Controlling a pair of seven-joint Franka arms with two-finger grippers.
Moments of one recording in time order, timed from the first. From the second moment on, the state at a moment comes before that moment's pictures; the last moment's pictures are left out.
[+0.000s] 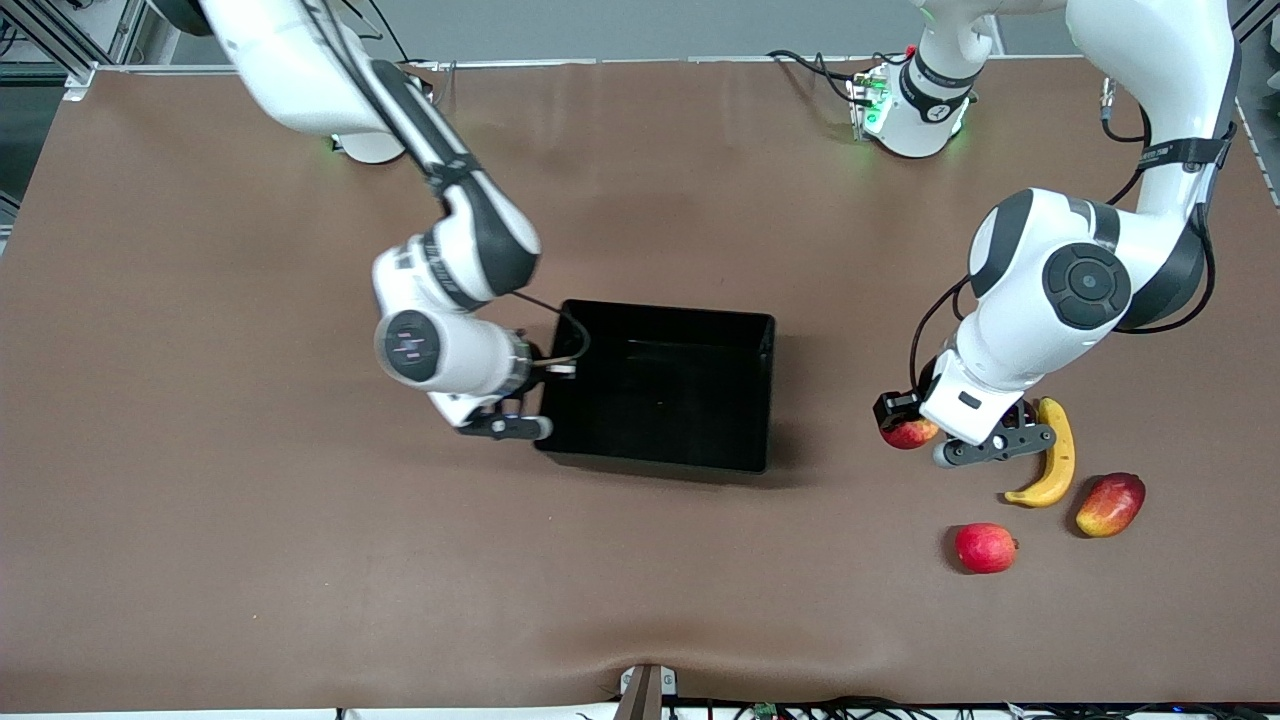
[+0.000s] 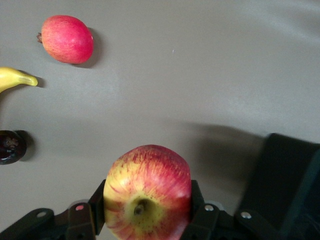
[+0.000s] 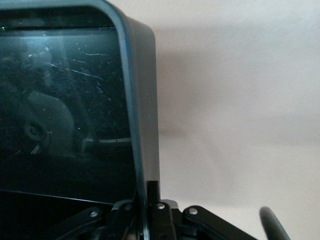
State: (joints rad) left arm -0.01 0.37 -0.30 -1.68 0.09 2.11 -0.51; right arm 0.49 0.63 0.06 -1.55 0.34 2.08 0.45
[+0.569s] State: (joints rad) left arm -0.01 0.37 -0.39 -1.67 0.09 2.11 -0.53; right arm 0.53 0.73 0.05 -1.48 0.32 2.15 0.44
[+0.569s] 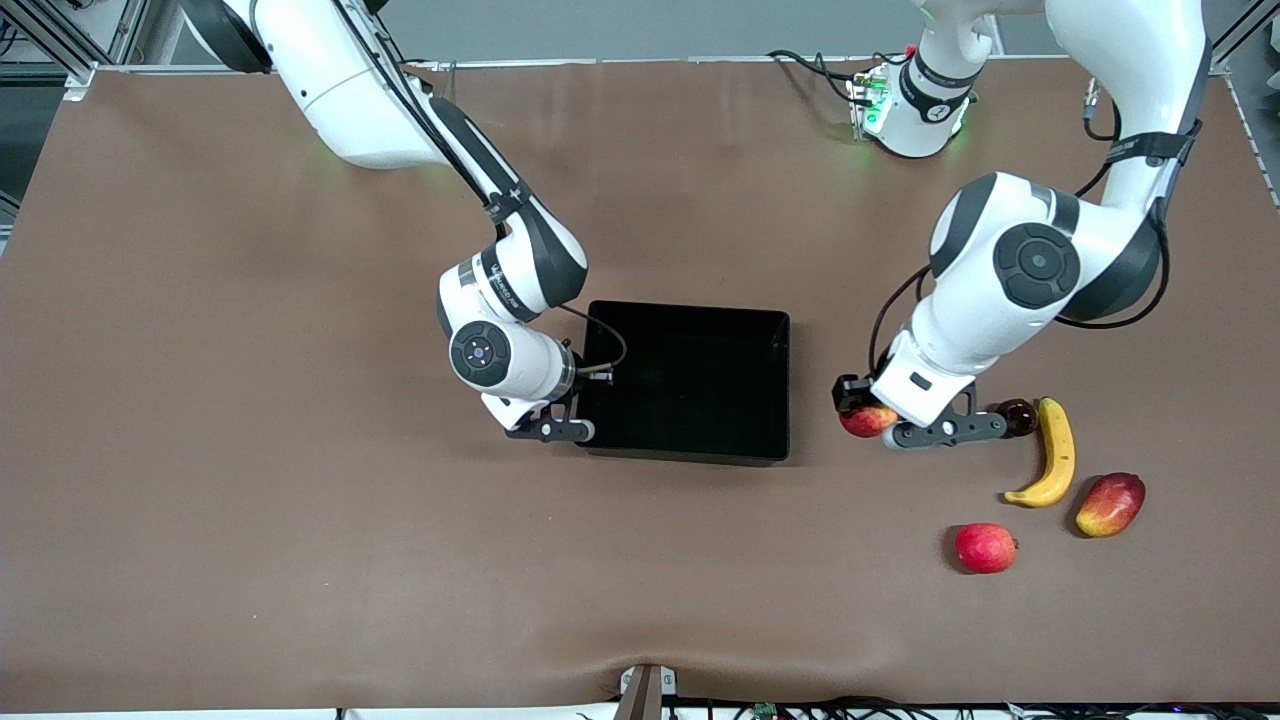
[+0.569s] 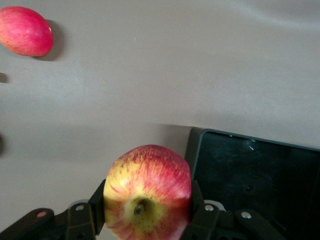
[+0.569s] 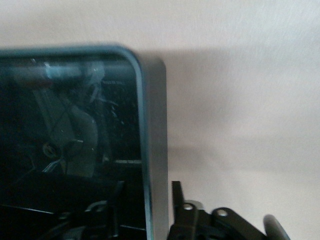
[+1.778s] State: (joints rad) left arm -0.25 0.51 -0.40 -1.64 0.08 2.13 -0.73; right arm 0.28 0.54 0.02 -1.14 0.03 1.57 0.14
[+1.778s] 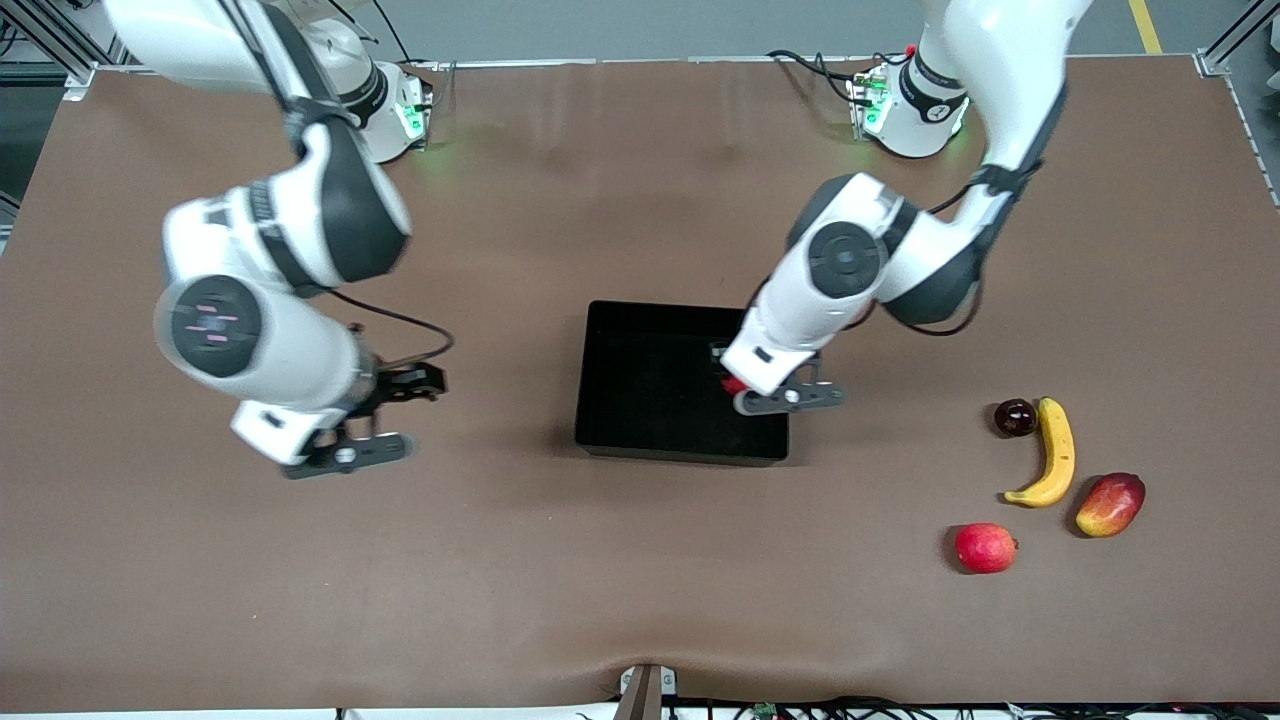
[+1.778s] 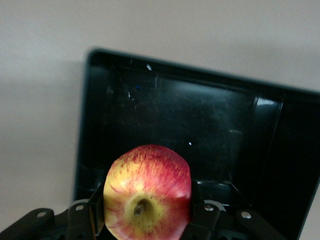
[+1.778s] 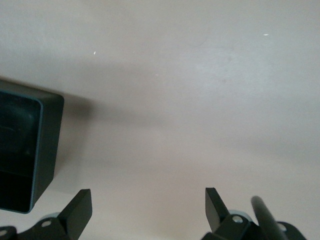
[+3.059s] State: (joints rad) left arm -0.27 0.64 -0.39 -1.64 0.22 2.10 -0.78; right arm -0.06 0.12 0.00 -1.37 0.05 1.38 -0.15
